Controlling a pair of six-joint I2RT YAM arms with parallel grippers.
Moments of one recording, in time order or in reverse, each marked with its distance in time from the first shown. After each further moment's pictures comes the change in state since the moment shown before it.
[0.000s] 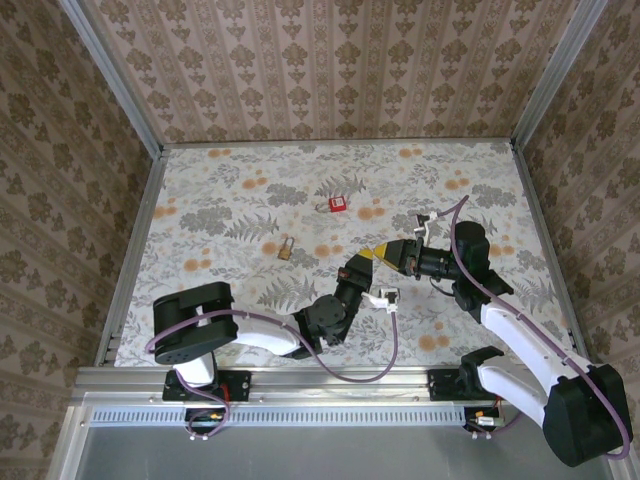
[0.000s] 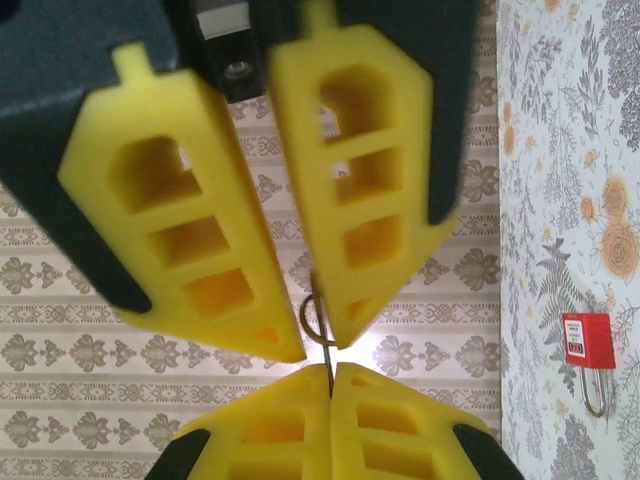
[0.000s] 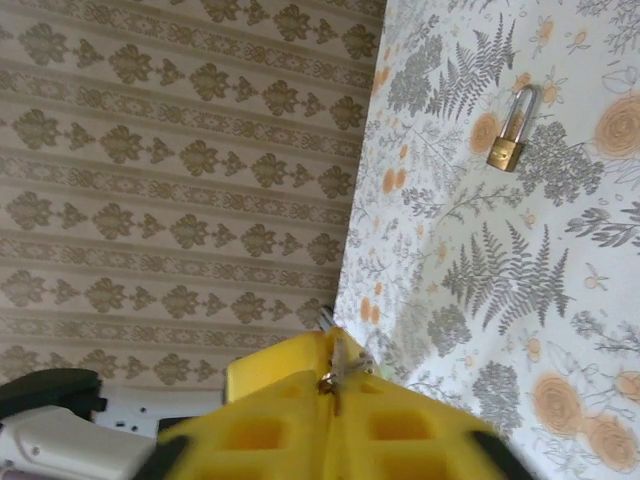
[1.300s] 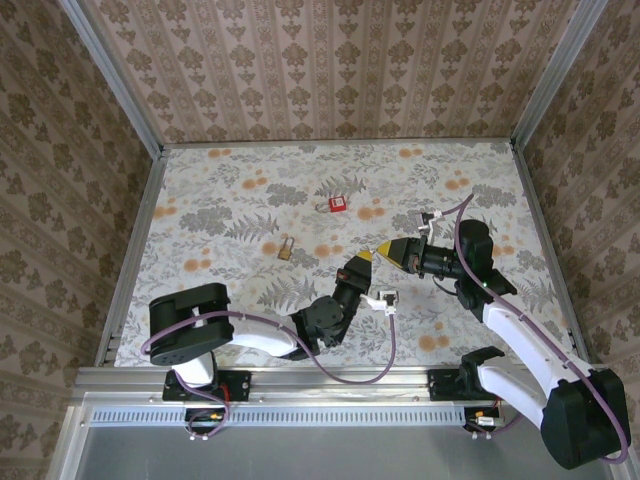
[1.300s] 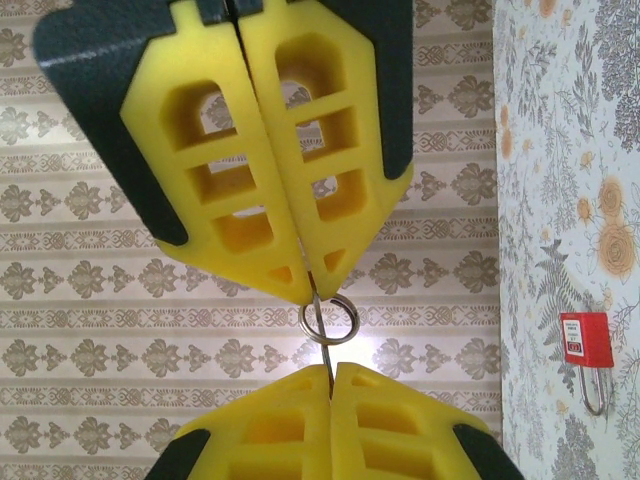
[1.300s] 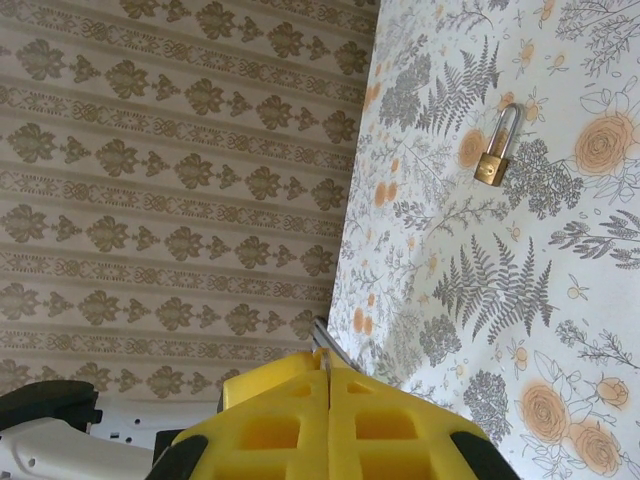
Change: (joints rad) left arm -0.006 -0.018 -0.017 -0.009 0.006 0.000; right arm -0.030 -0.013 0.014 -0.035 0.000 -0.018
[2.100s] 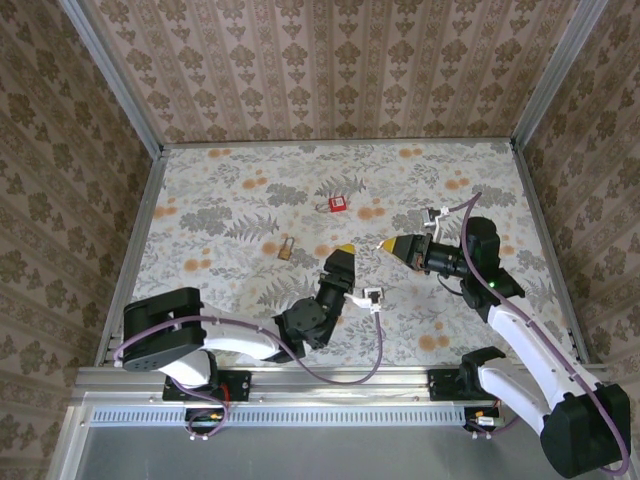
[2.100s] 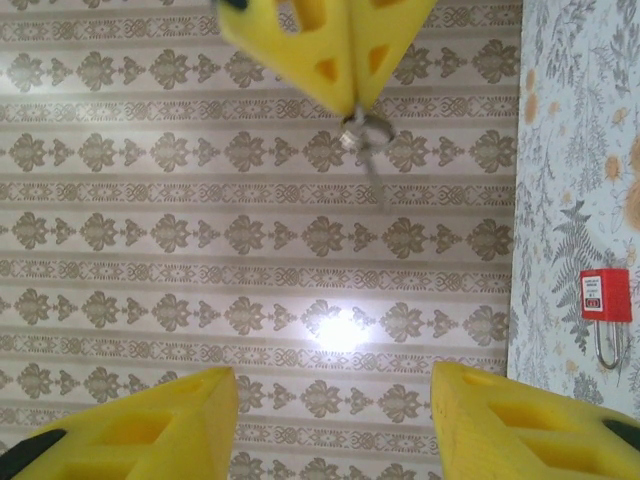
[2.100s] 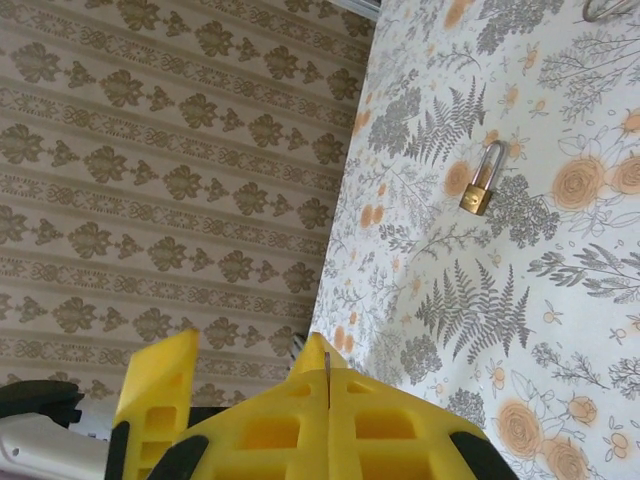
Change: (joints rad) left arm -0.001 -0.153 -0.094 -0.006 -0.058 -0.004; right arm -0.031 -0.055 0.052 -0.132 0.043 -0.100
